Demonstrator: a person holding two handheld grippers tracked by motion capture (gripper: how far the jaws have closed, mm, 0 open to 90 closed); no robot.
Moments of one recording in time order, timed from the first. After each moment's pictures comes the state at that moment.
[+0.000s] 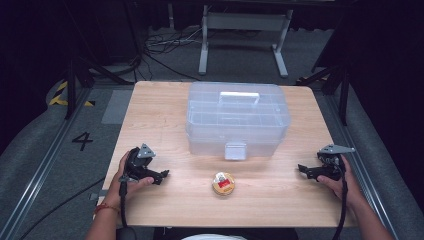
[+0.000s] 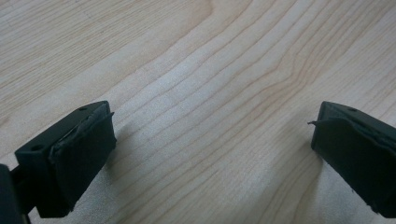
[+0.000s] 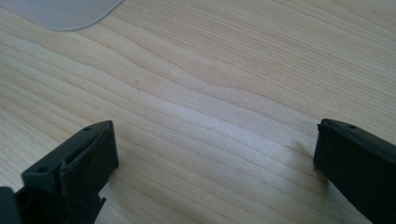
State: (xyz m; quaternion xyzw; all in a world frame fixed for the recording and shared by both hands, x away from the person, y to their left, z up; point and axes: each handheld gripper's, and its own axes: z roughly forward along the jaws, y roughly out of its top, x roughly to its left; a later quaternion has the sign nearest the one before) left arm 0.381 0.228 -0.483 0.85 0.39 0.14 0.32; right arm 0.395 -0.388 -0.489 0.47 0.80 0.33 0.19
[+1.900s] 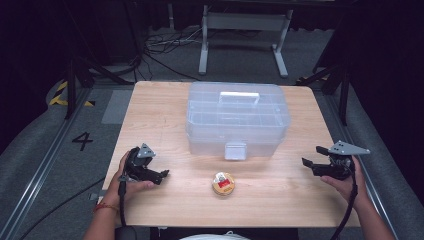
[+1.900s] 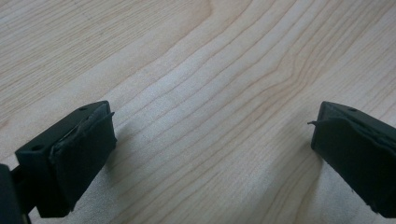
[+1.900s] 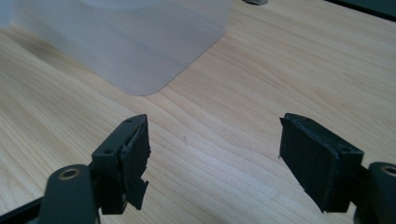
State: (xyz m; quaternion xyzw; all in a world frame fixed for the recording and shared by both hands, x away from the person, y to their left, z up) left arm 0.383 0.228 -0.483 0.86 0.38 0.14 0.32; right arm 0.370 -0.379 -0.437 0.40 0.79 0.40 0.24
